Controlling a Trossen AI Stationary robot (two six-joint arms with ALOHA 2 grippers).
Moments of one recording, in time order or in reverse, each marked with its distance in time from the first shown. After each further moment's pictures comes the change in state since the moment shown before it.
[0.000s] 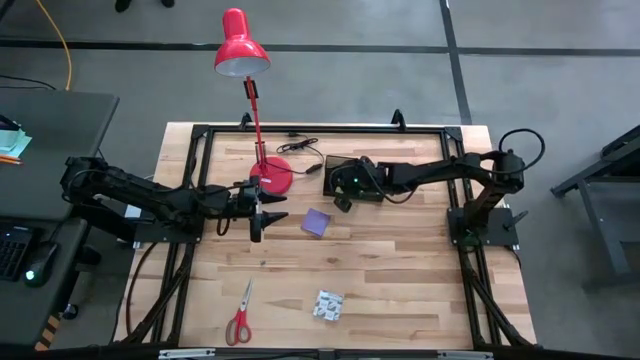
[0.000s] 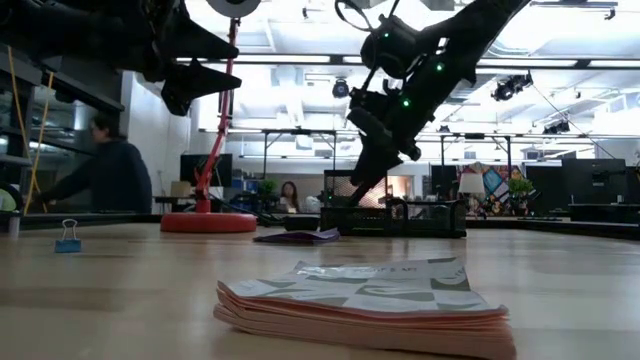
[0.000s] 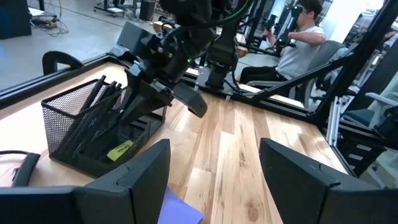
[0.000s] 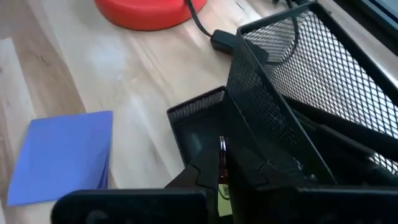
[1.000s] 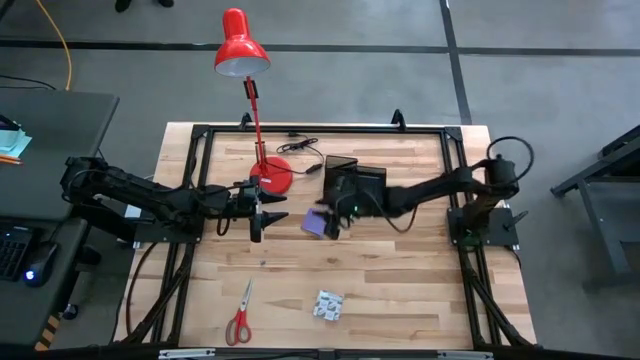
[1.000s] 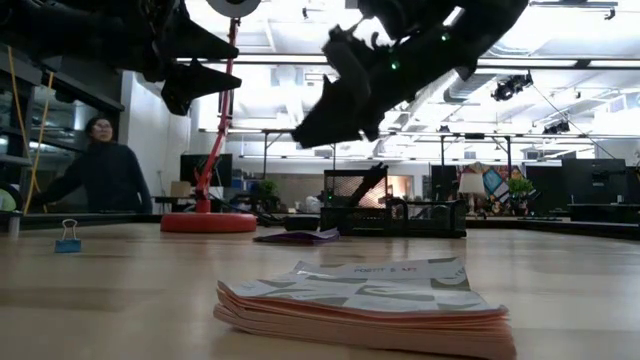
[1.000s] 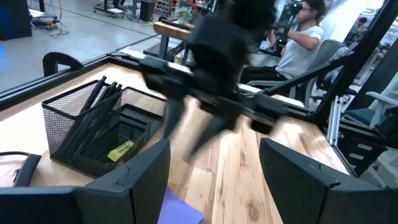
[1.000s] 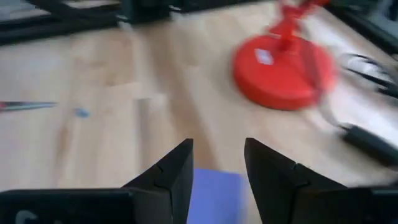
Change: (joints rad) left arm 0.000 0.000 0.000 0.000 -0.001 0.008; right arm 0.207 0.059 0.001 0.372 -0.035 -0.082
